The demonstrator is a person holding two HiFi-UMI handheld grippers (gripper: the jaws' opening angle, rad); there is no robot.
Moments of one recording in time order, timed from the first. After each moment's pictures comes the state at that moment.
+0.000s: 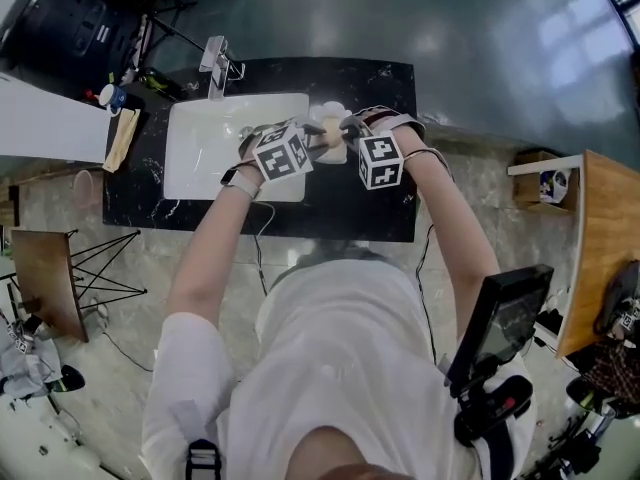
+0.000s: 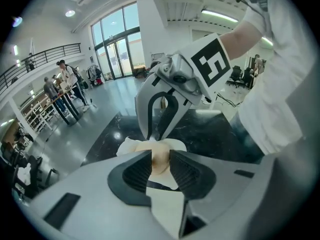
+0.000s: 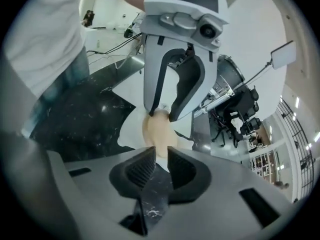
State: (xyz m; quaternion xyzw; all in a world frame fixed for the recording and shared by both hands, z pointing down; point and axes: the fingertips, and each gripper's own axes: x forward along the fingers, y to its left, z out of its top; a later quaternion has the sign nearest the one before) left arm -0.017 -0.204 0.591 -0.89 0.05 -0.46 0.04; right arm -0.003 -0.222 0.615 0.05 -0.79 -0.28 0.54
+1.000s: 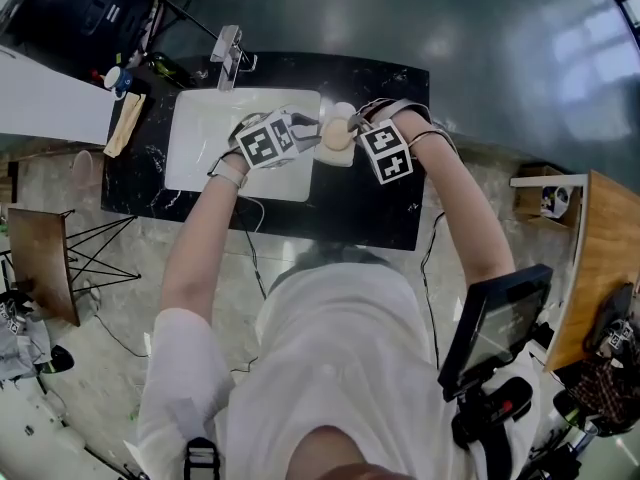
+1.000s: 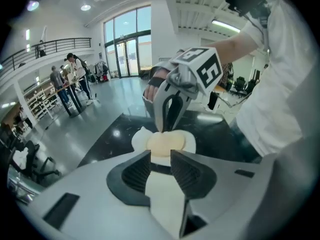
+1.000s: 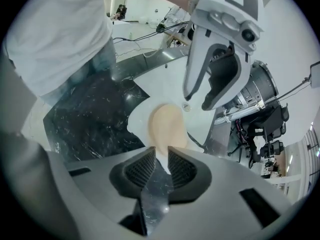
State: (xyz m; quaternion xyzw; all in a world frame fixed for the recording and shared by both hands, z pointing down) left arm -0.055 -0.228 0.584 -0.90 0.07 -0.43 -0.01; right arm -0.003 -0.224 0.627 -0.12 -0.74 -0.32 0.58
